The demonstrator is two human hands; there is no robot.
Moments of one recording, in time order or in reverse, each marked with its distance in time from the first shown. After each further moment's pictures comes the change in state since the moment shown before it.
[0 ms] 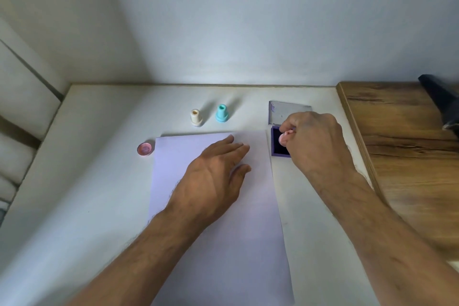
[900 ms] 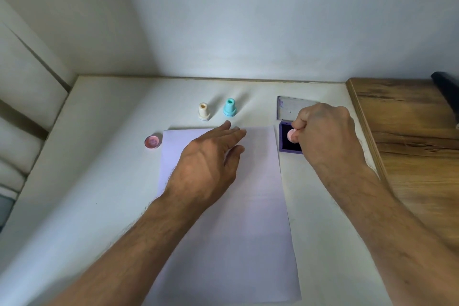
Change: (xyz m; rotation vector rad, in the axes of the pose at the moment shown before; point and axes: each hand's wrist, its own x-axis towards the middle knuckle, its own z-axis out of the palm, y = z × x) left_hand 0.004 -0.010 -0.013 -0.080 0.135 -0.074; right_hand 0.007 -0.004 -0.002 0.043 -0.110 0.131
